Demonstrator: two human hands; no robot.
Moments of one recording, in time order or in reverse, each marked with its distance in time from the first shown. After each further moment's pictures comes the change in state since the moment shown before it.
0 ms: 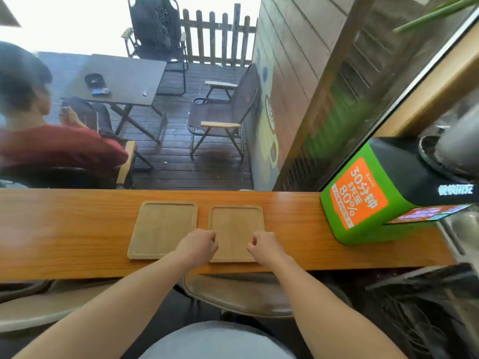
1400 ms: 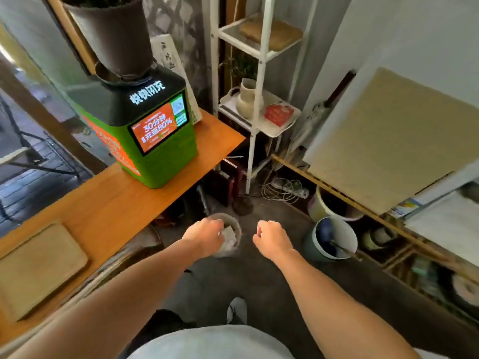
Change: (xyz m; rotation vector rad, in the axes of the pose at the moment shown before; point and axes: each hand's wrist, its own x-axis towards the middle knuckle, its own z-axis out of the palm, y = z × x) left_hand -0.089 0.413 0.251 0.522 -0.341 0.696; right_hand -0.295 0.413 -0.001 0.275 0.472 0.623
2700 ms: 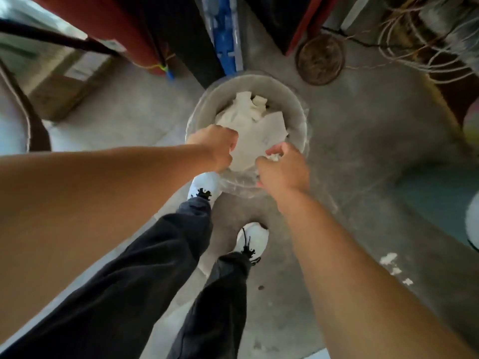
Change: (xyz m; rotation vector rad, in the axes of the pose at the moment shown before) left_hand 0.371 -0.211 0.357 -0.095 -0.349 -0.350; right_hand 0.332 0.060 0.393 0.560 -0.311 0.400
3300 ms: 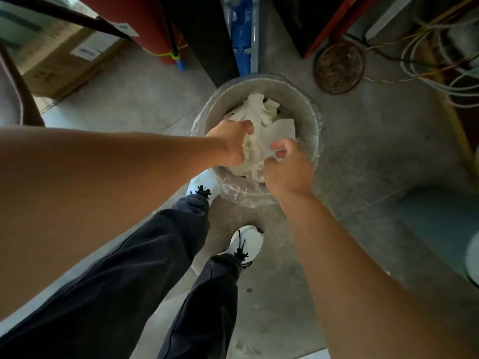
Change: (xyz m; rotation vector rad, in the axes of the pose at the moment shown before) left_hand 0.018 0.011 -0.005 -0.311 -0.060 -0.018; right_hand 0.019 -0.013 -0.004 -0.219 -0.012 -0.138
